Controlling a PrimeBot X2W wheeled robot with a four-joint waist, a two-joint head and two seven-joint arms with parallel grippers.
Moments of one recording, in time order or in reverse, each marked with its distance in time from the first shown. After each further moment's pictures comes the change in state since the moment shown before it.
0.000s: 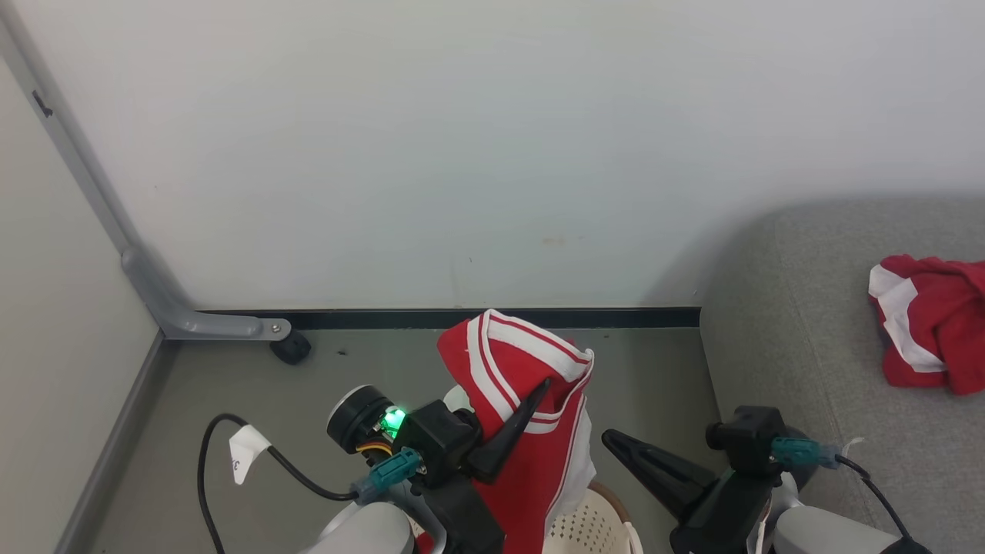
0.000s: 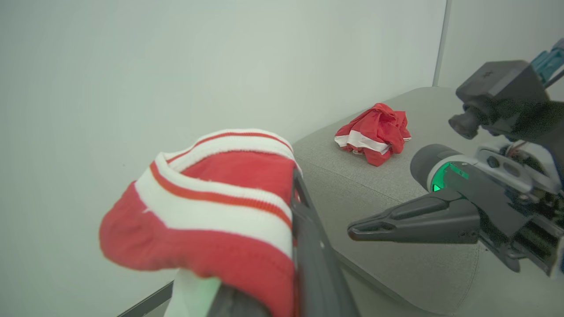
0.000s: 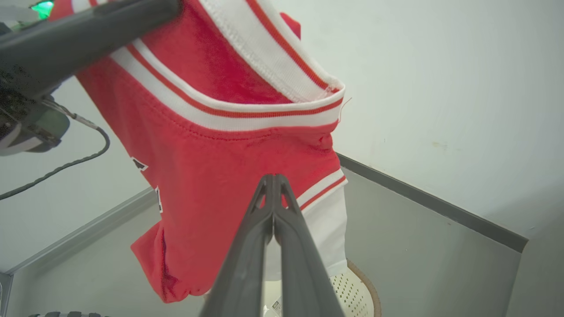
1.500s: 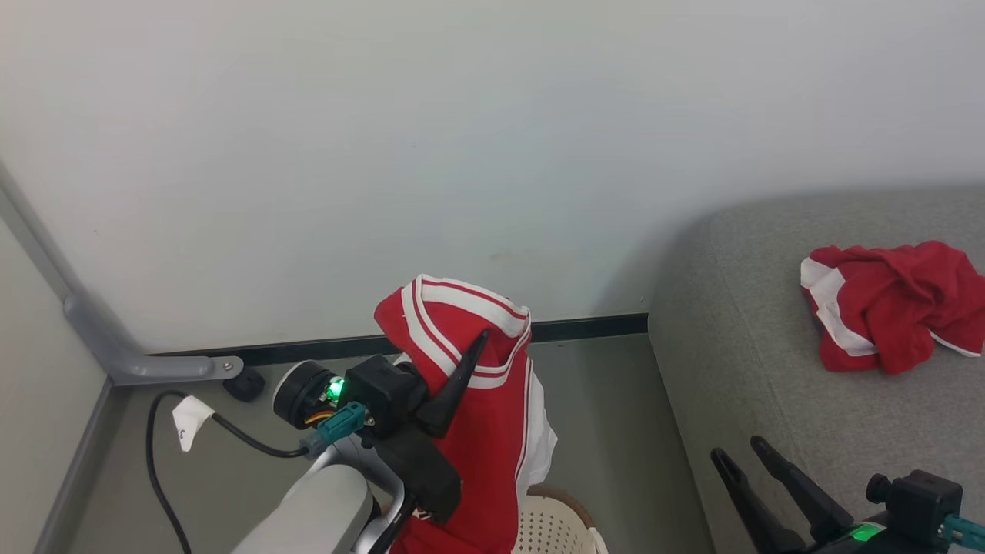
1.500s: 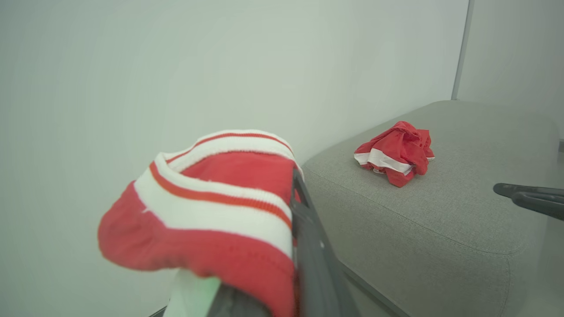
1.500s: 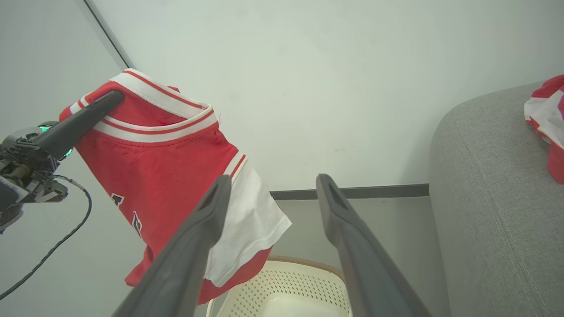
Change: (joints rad) left arm -0.043 0.021 0.084 0.084 -0.050 0.026 0.000; right arm 0.510 -0.050 -0.625 -0.271 -0.016 -0.010 0.000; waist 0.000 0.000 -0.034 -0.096
